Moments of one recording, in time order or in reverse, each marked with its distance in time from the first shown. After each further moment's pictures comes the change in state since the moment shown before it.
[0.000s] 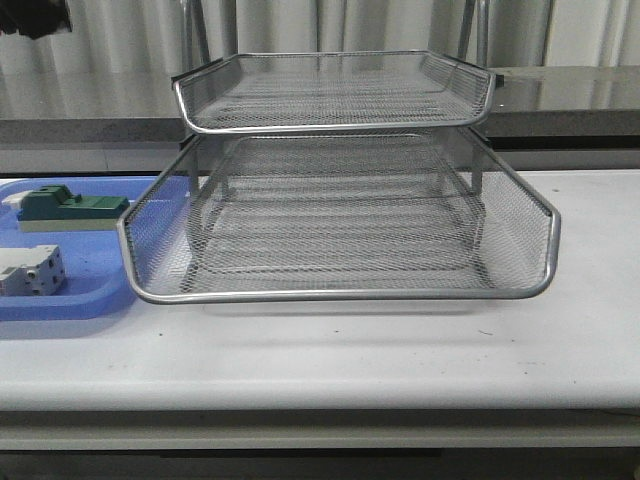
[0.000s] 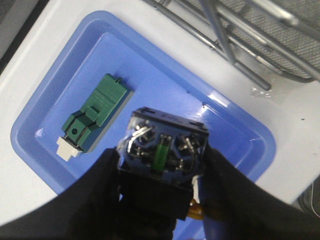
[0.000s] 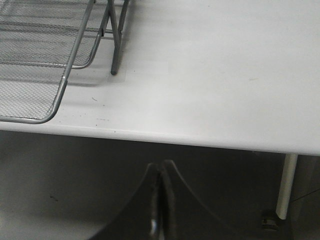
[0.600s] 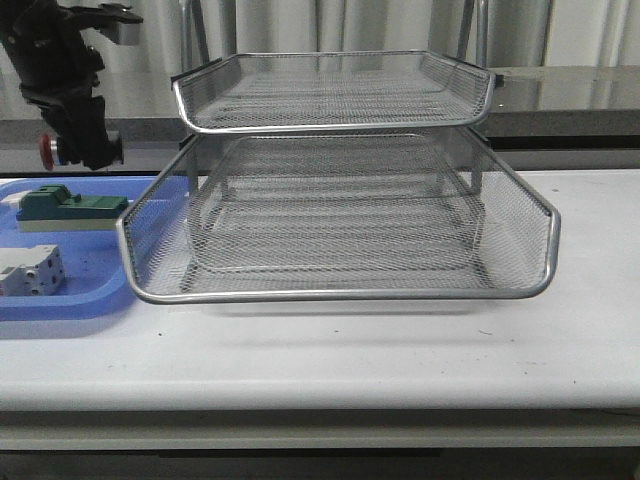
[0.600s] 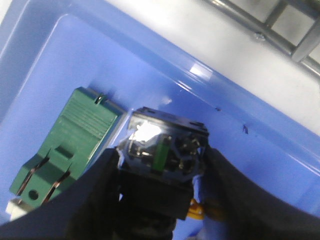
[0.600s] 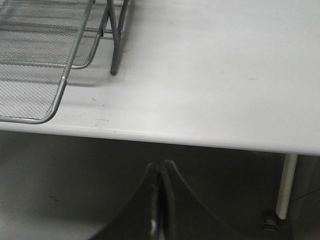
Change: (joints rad) left arm 0.037 0.450 -0.254 -0.019 -0.022 0.095; right arm 0.000 0.000 0.000 0.000 0.000 0.000
